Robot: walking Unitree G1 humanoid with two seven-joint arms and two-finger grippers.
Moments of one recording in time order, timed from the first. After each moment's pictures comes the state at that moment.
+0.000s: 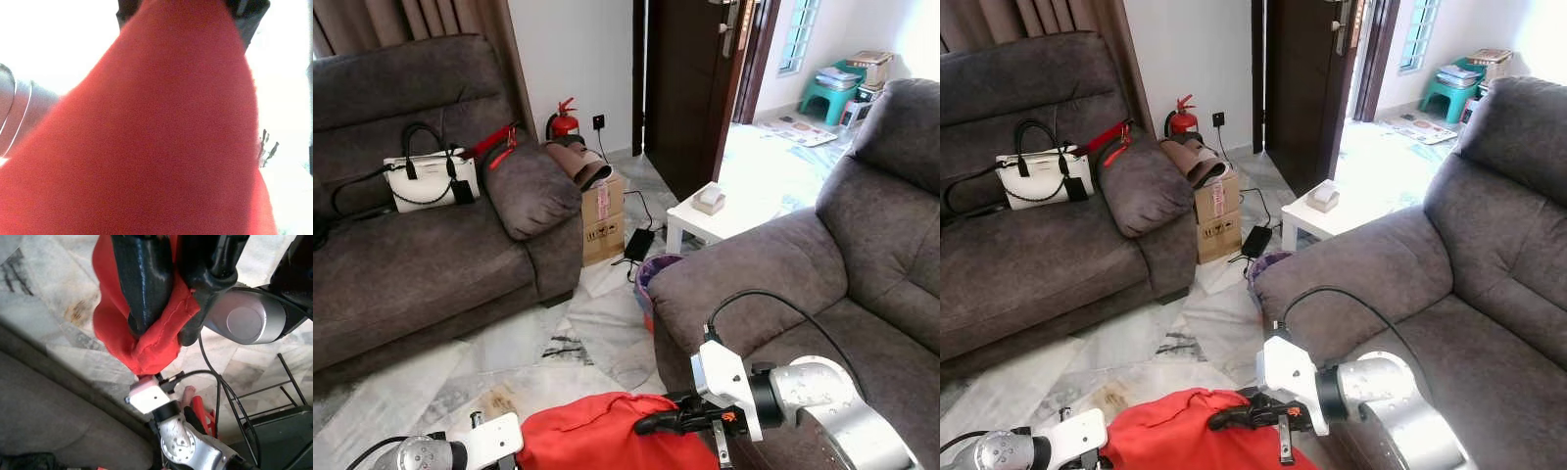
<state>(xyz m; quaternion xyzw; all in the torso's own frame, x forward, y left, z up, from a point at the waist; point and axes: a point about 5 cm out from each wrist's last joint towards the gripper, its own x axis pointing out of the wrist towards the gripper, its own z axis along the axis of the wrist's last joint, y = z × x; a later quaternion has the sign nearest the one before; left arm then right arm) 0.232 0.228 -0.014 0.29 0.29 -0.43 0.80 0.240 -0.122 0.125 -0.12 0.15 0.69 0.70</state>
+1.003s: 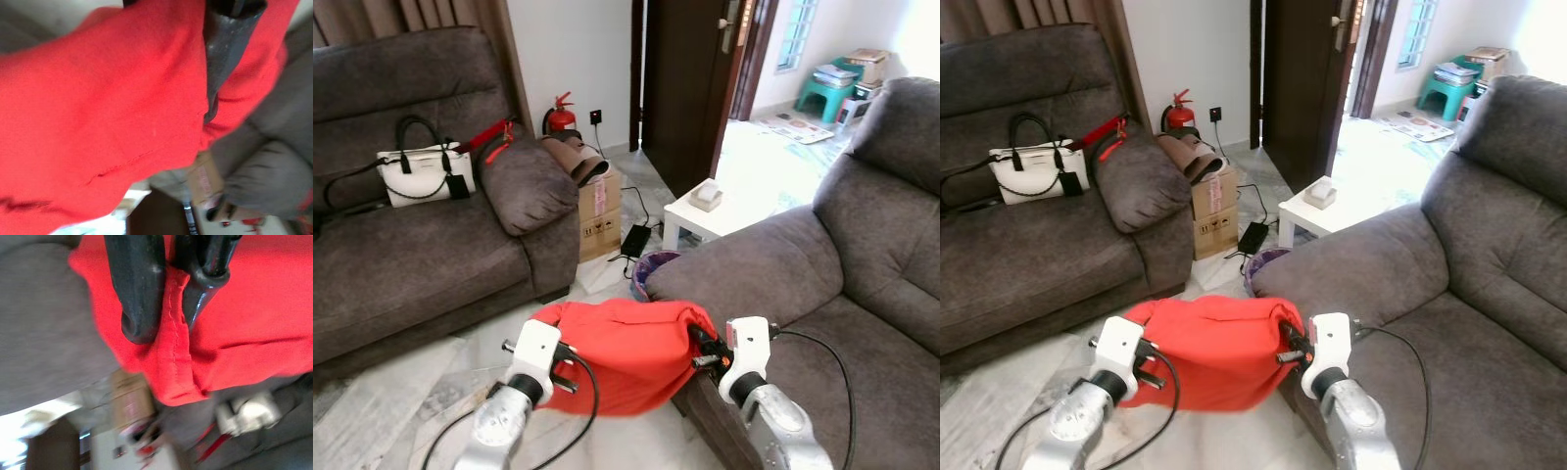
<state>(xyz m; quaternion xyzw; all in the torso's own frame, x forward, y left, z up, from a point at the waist) 0.283 0.145 0.049 0.09 0.03 -0.09 0.99 0.296 -0.141 0.055 0.08 0.10 0.14 0.98</state>
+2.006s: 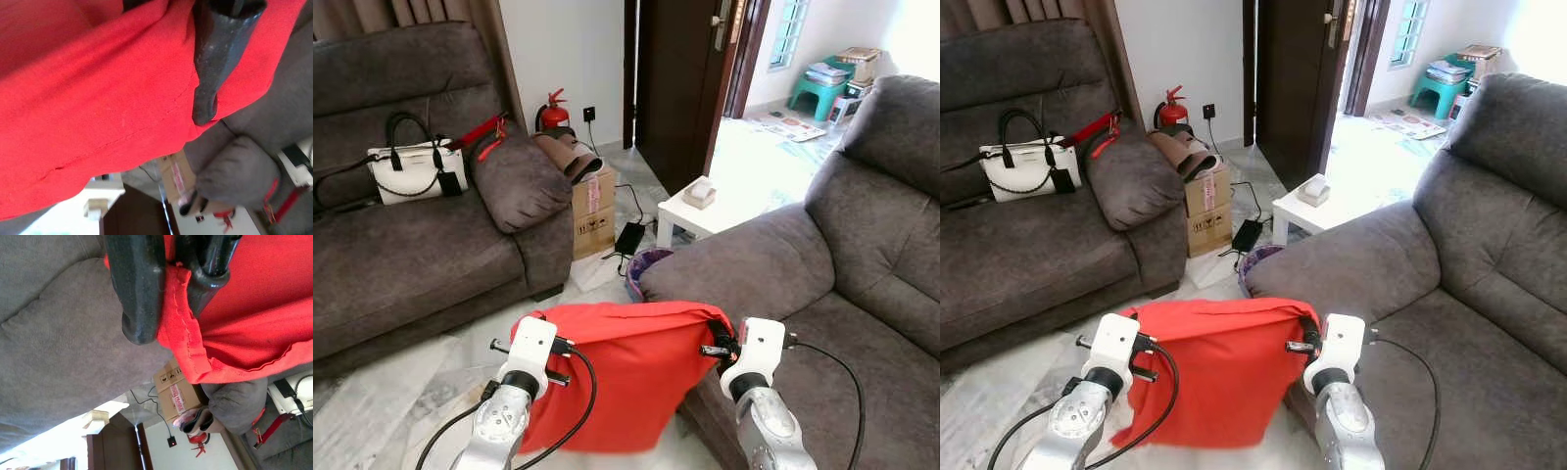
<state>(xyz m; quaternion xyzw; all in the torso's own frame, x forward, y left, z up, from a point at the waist) 0.288 0.156 0.066 0.12 0.02 -0.05 0.99 0.296 -0.148 0.050 0.09 0.10 0.03 0.99</state>
